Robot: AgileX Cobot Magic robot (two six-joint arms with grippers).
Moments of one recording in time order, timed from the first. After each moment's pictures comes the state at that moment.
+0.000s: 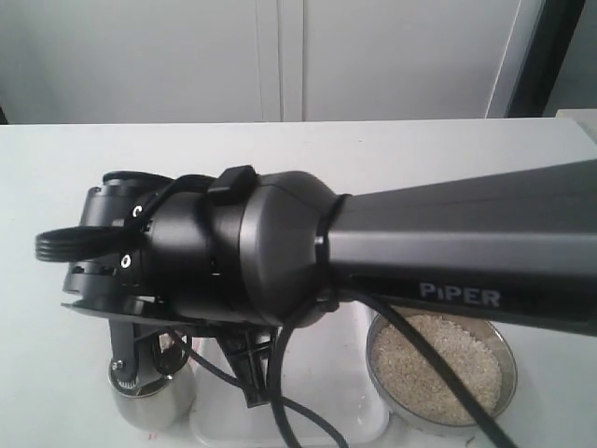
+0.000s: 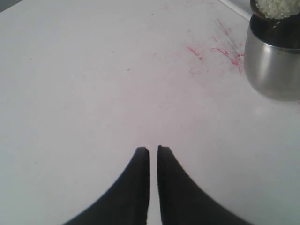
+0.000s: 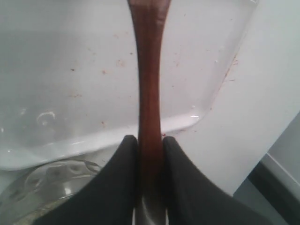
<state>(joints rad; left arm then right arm) -0.10 0.00 -0.02 0.00 0.39 0.24 1.03 1.93 -1.47 -0.63 1.22 -0.36</state>
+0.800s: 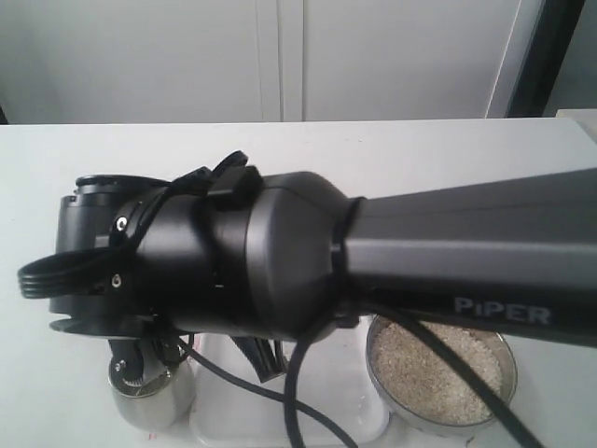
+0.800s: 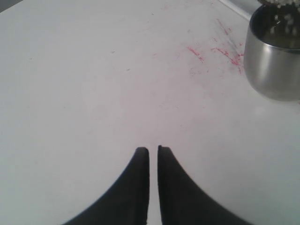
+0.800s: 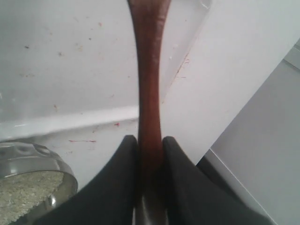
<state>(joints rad) -0.10 0.00 -0.02 0.00 0.39 0.24 1.06 1.90 -1.46 -0.76 1.22 -0.44</state>
